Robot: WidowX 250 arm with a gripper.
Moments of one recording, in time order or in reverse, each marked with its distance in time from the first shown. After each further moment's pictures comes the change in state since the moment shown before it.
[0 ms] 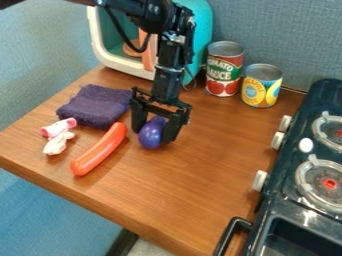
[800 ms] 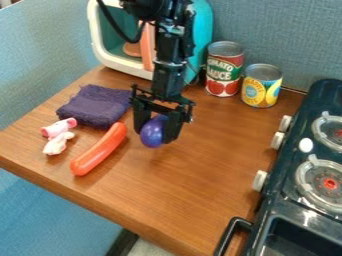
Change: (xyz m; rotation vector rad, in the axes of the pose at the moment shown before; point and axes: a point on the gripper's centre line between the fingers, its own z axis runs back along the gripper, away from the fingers) arm -0.030 -0.021 0.016 -0.039 -0.055 -0.087
